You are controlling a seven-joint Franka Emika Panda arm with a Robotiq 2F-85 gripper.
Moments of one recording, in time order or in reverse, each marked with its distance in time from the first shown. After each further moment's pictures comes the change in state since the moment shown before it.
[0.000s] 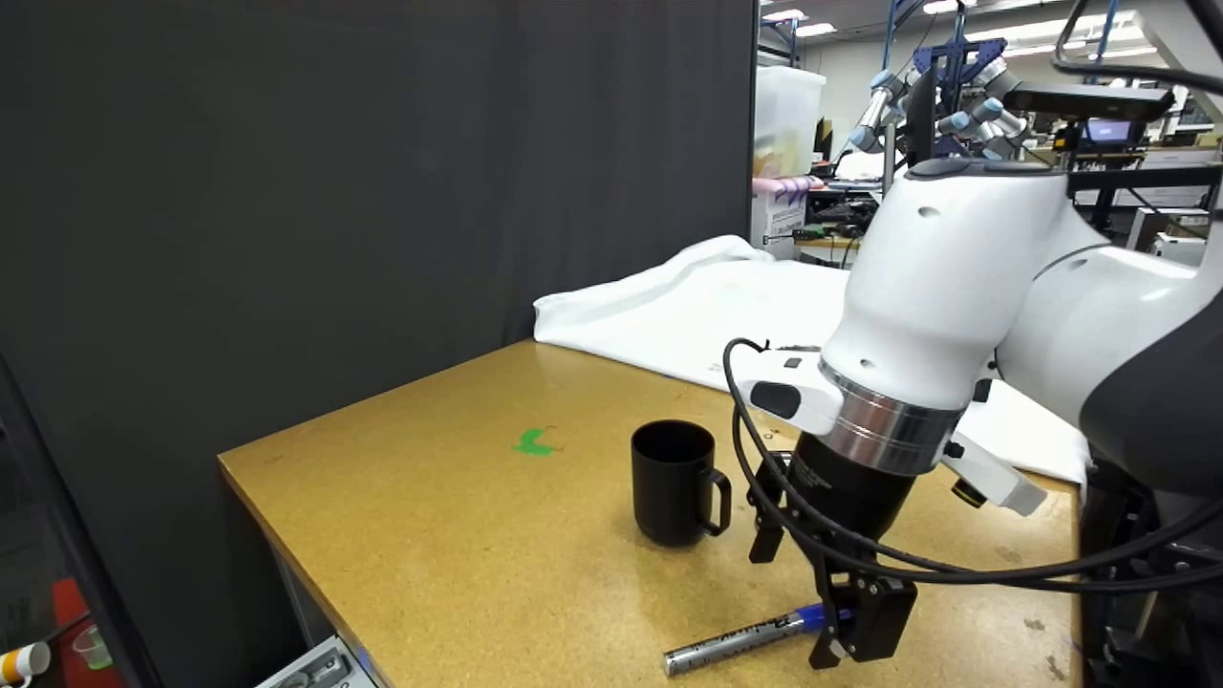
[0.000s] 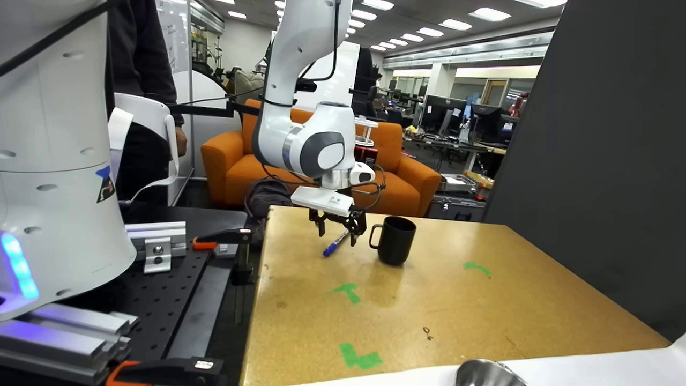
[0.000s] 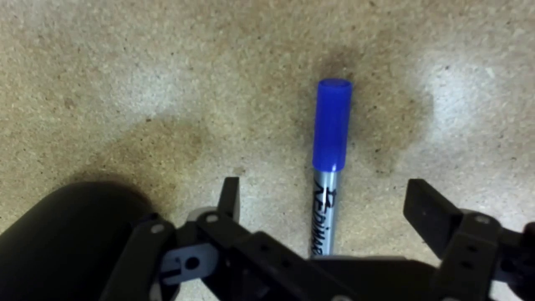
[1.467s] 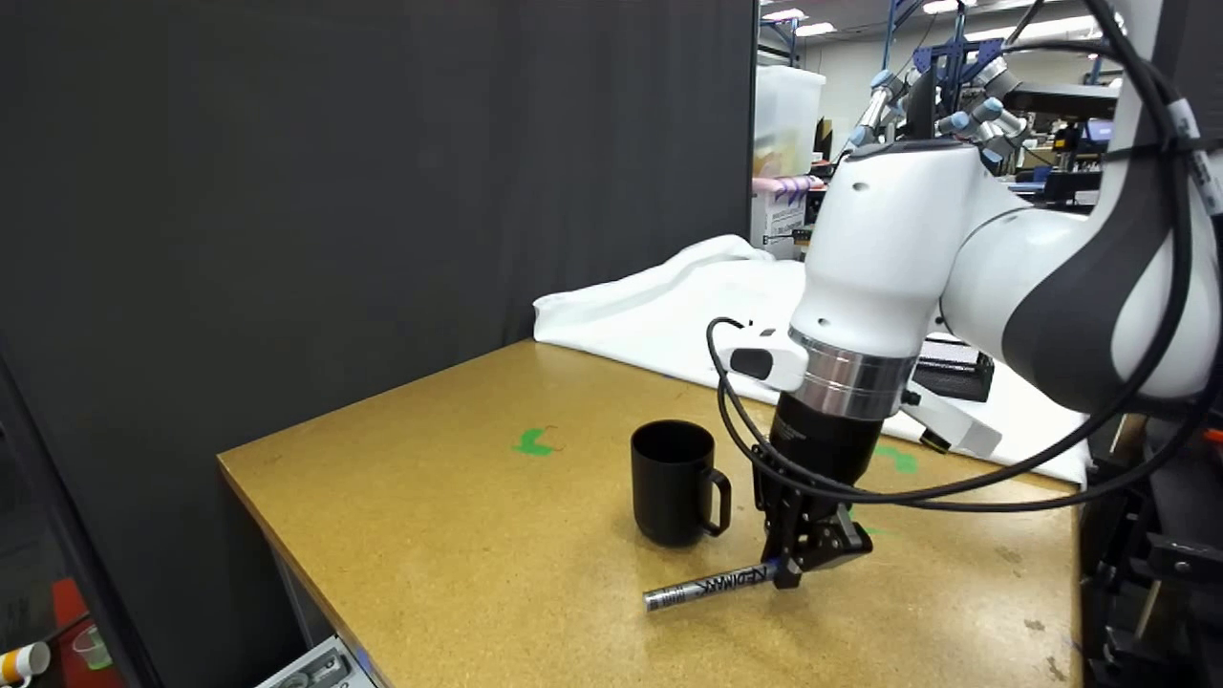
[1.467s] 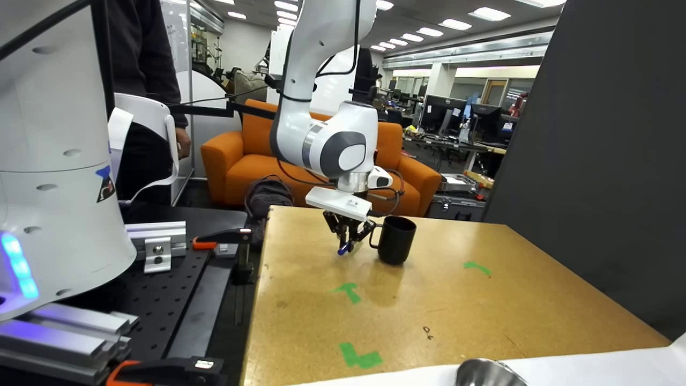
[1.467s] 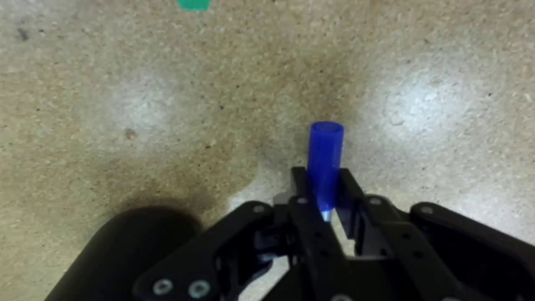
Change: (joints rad) arm -0.247 -0.038 0.115 0.025 -0.124 -0.122 -0.030
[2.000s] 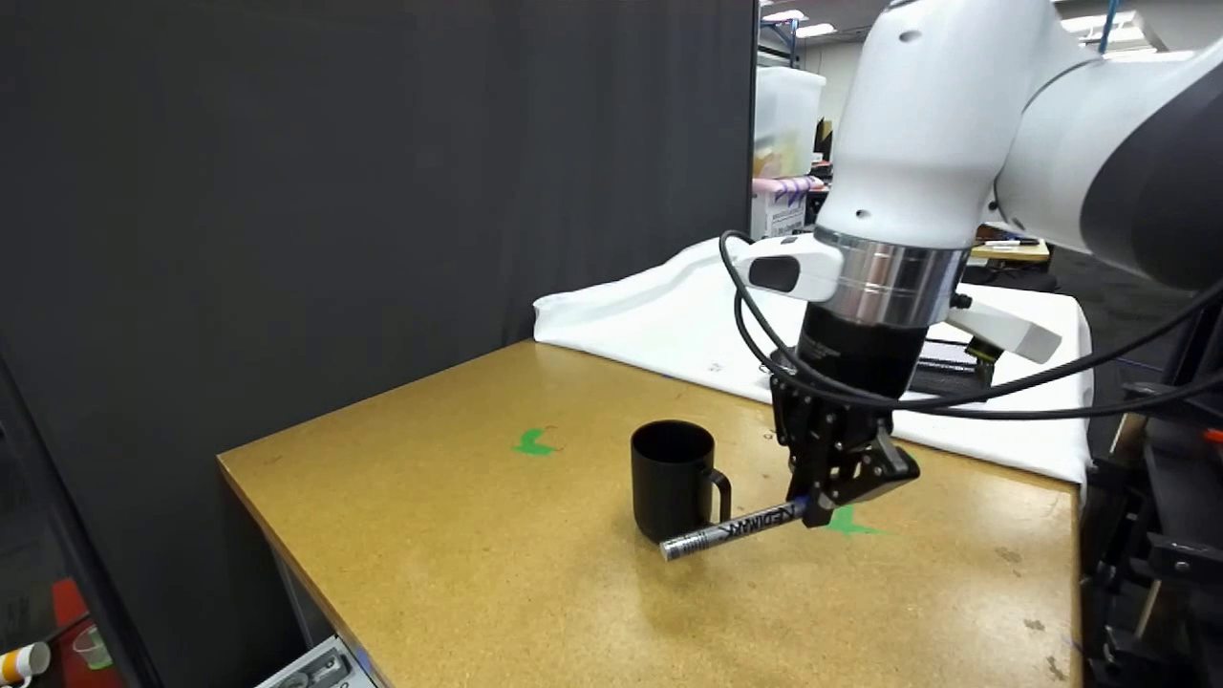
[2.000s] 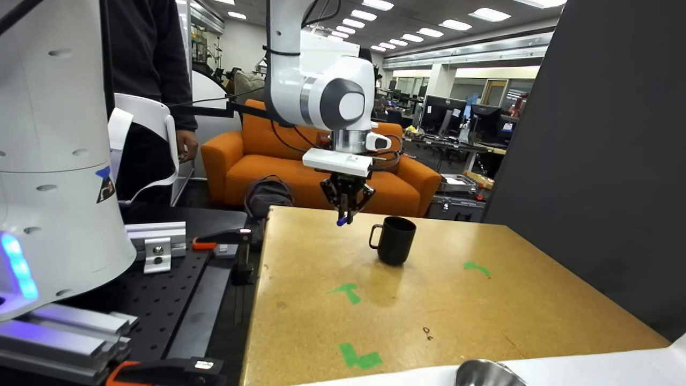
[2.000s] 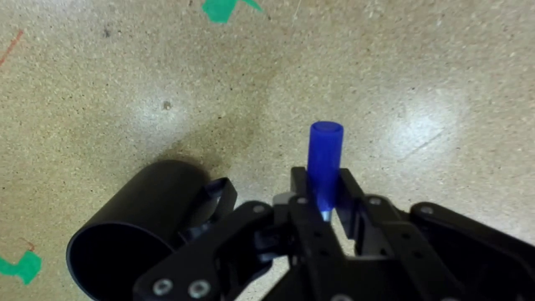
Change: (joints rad) arm 0.128 -0.273 -0.067 -0.117 0.001 -0.196 0.024
